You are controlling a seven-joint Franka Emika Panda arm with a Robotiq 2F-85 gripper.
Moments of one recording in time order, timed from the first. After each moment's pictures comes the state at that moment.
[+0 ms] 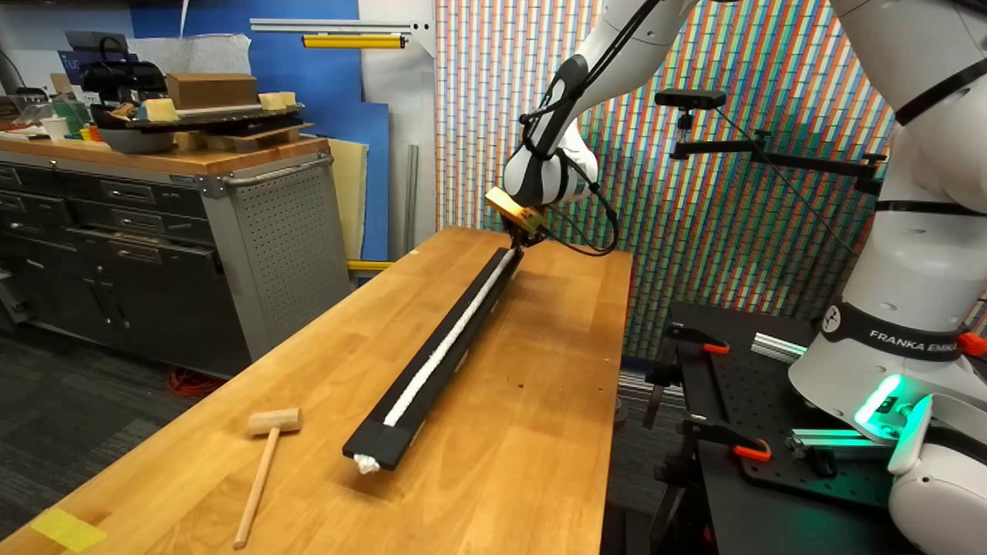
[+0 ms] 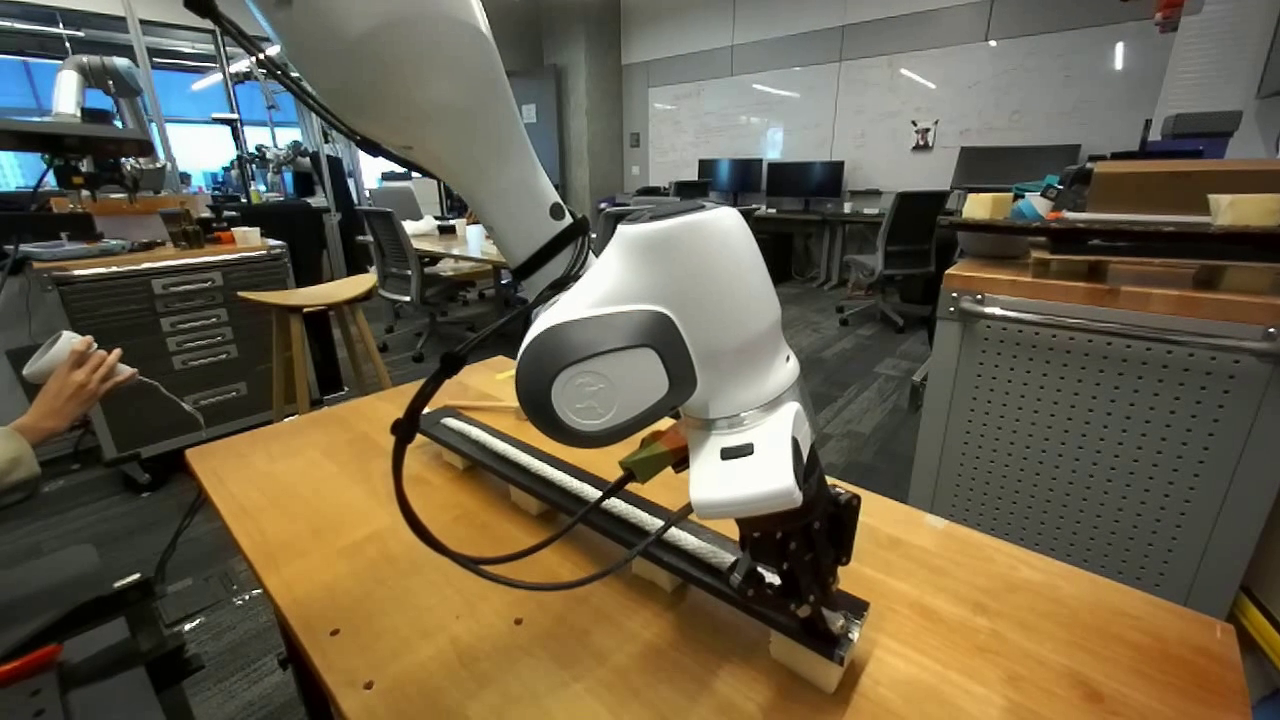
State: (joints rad) arm -0.12 0.70 -0.34 -2.03 0.44 3.03 1.13
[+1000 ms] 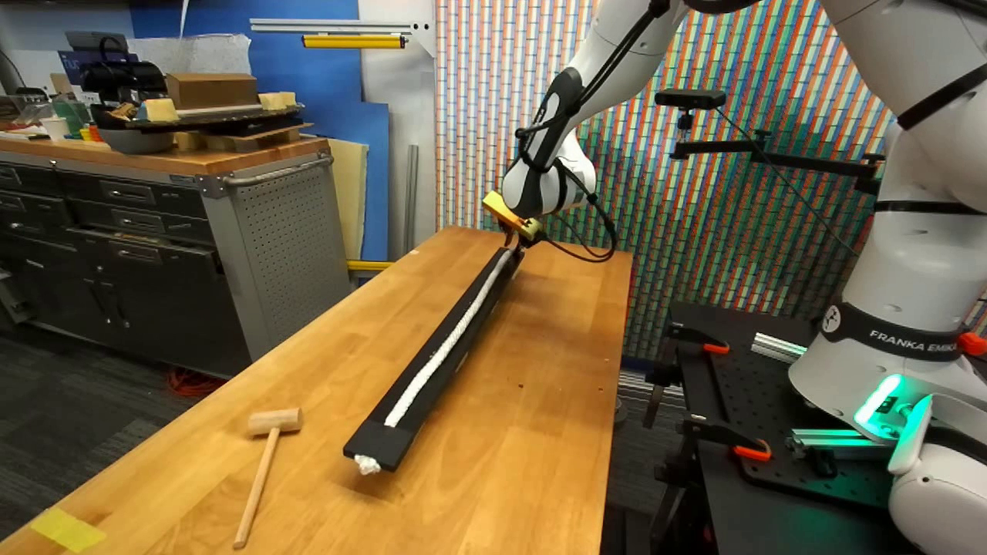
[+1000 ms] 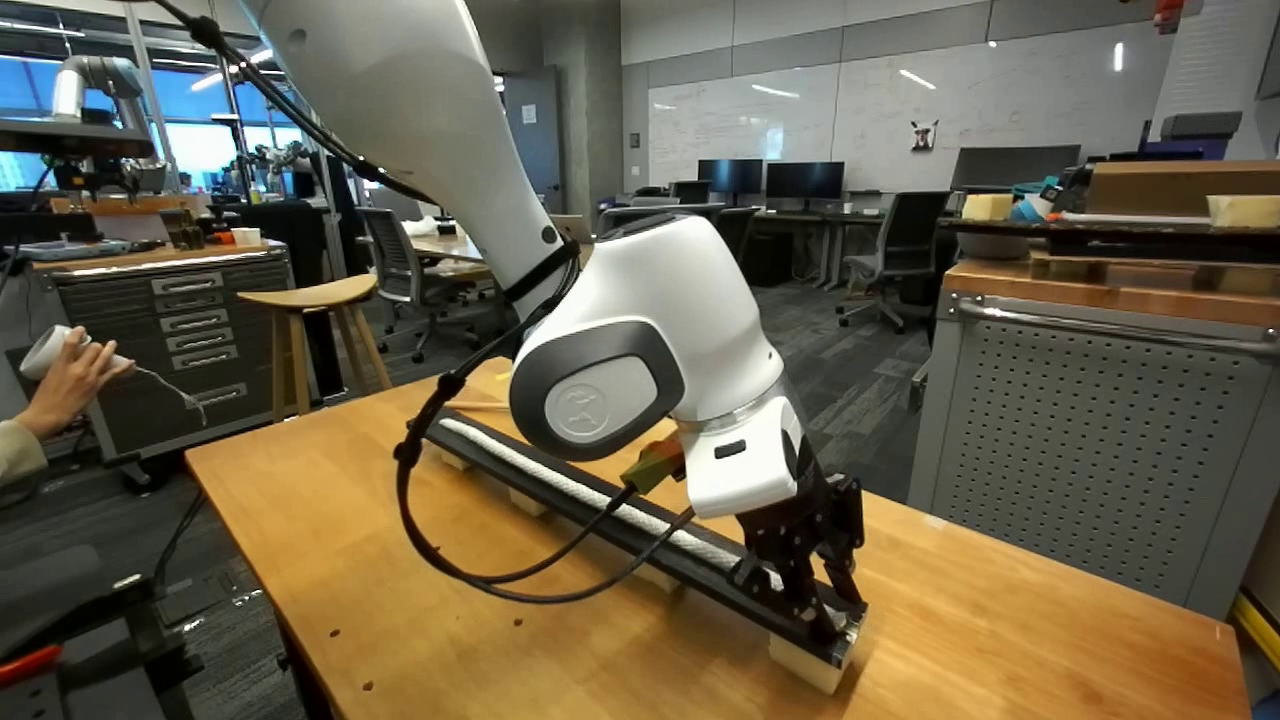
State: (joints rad) arm -0.04 0.74 -0.40 -2.03 0.44 3.13 1.13
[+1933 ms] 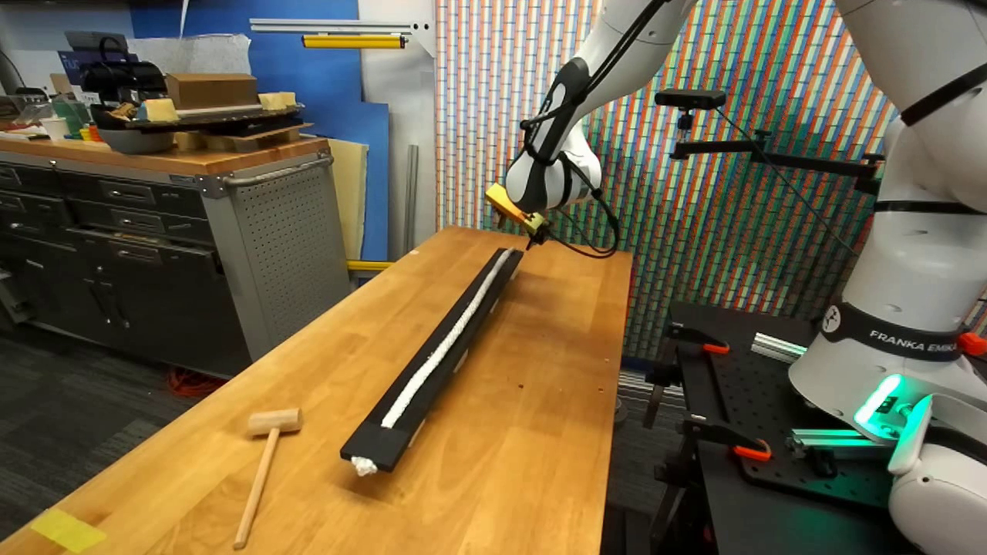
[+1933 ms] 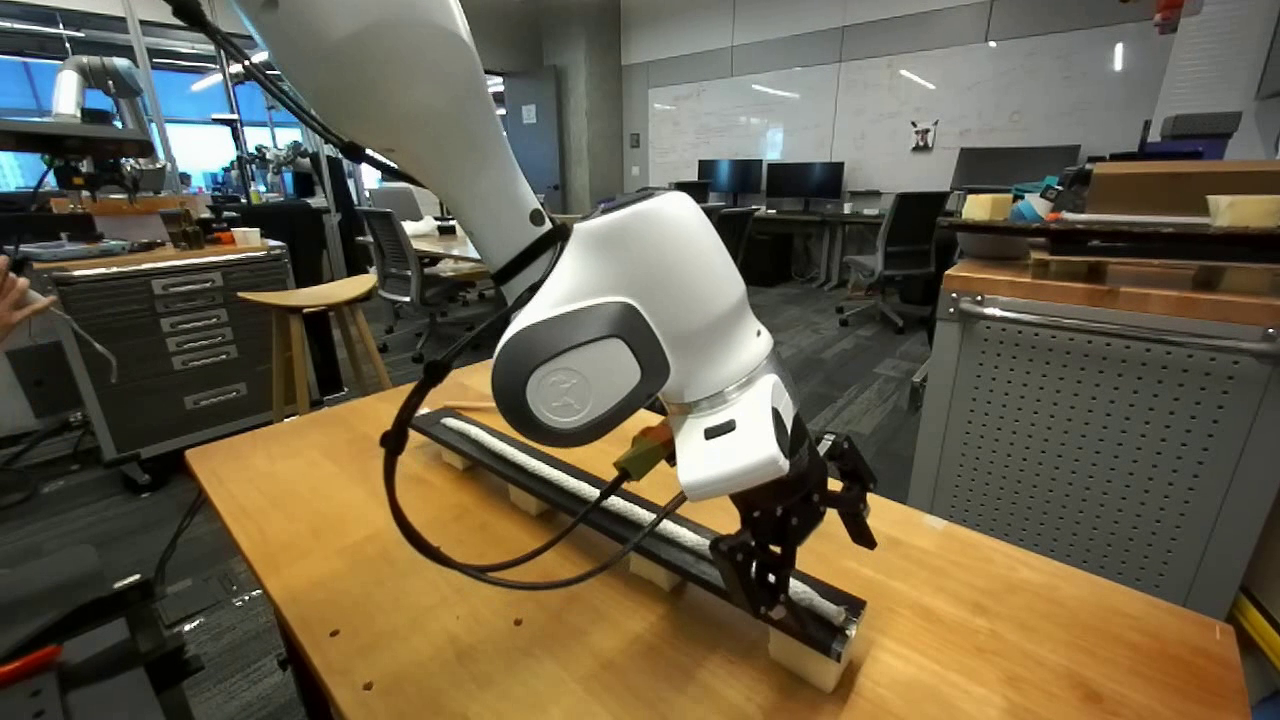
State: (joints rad) arm -0.04 0.69 -0.40 -2.08 0.44 3.17 1.11
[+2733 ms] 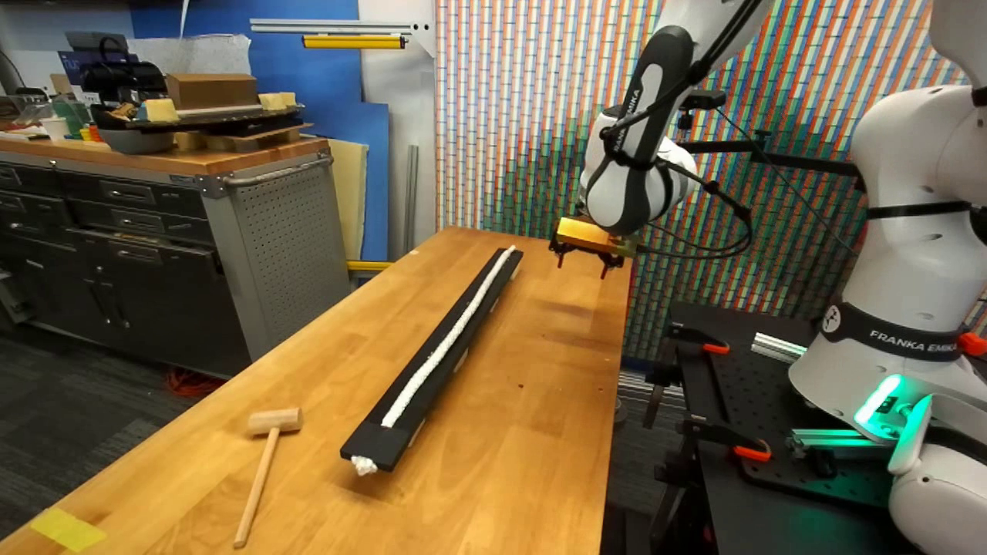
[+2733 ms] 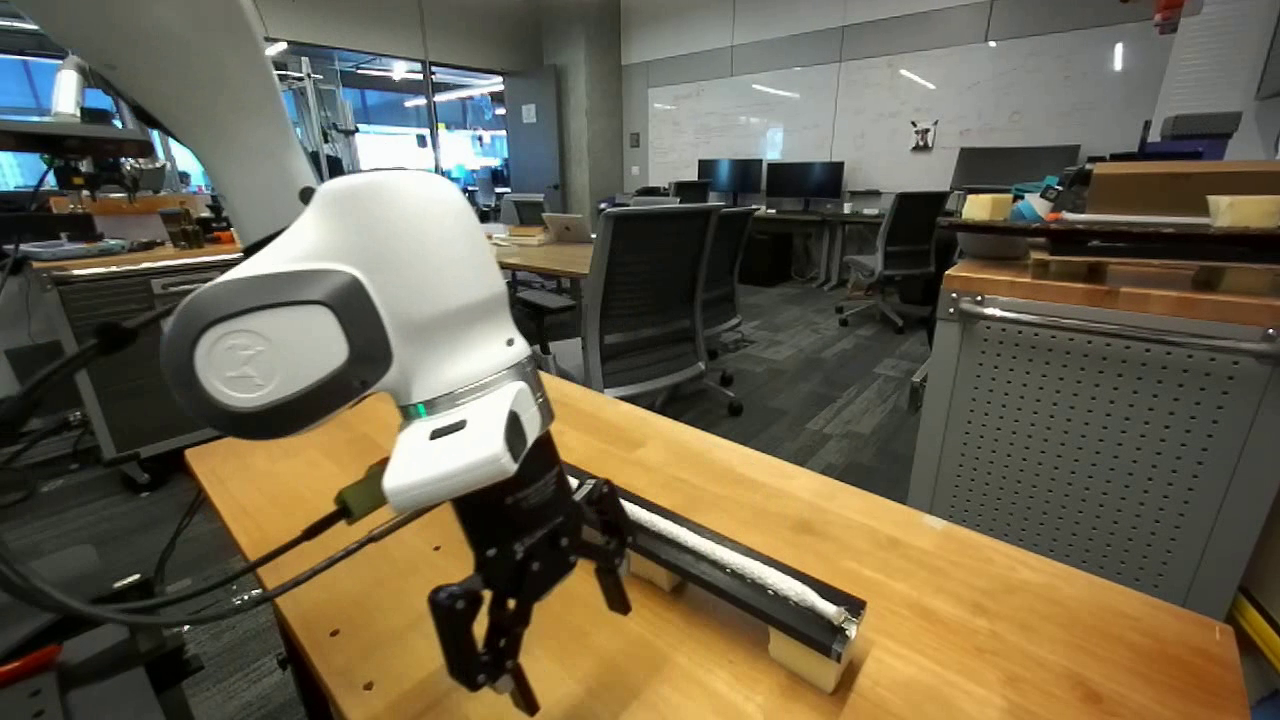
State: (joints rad) arm 0.46 0.42 -0.75 -2.66 0.33 3.17 0.99
